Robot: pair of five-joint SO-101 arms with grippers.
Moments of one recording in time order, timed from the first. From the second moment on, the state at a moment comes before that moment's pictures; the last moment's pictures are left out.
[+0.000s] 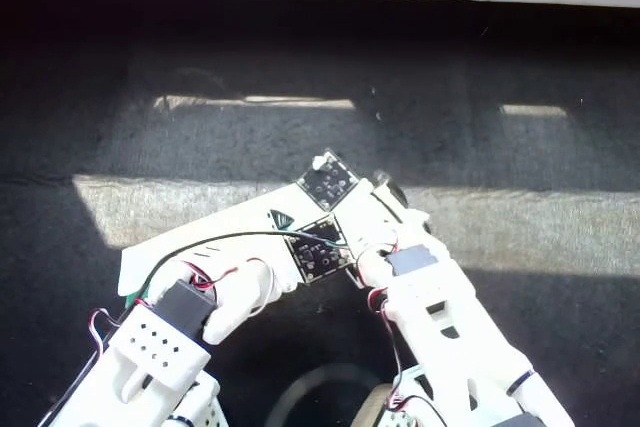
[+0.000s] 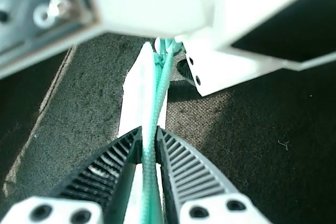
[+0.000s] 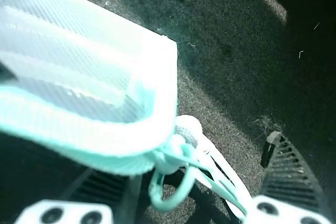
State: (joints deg) left arm 23.3 -56.9 68.8 49.2 -35.5; right arm -25.3 -35.4 65.9 24.6 29.7
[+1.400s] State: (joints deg) left arm 22.4 -56.9 66.9 50.1 -35.5; right arm -17.1 -51.7 74.5 24.0 38.0
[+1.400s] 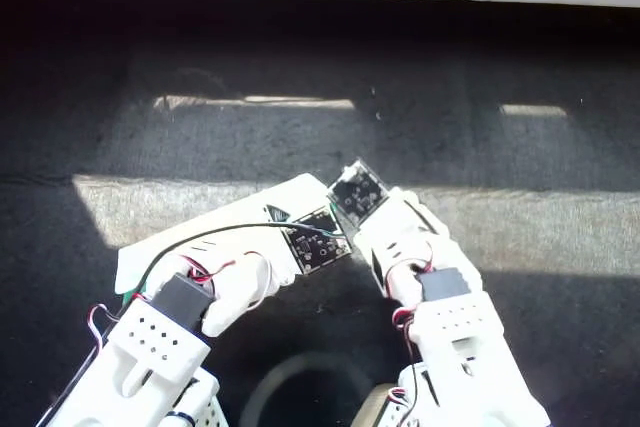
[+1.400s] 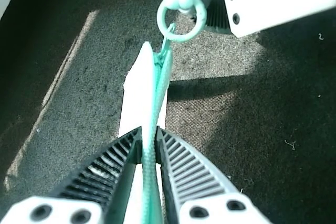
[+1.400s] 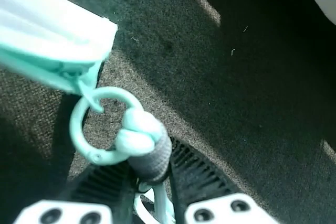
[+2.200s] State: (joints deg) left arm 23.2 -55.4 63.3 52.9 -26.4; right arm -12.8 -52.7 74.6 24.0 31.8
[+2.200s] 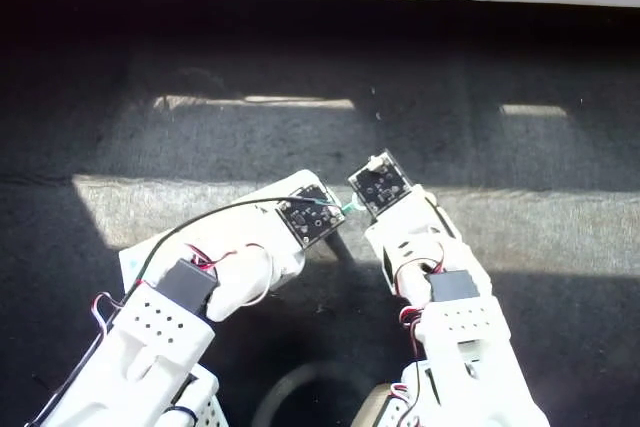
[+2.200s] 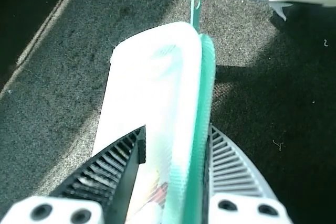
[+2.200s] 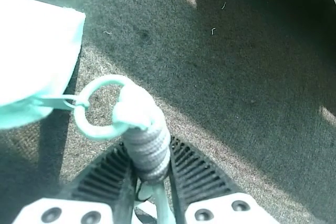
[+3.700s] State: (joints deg) left arm 32.8 -4.4 33.9 39.2 -10.4; right arm -10.4 -52.6 68.8 32.0 29.9
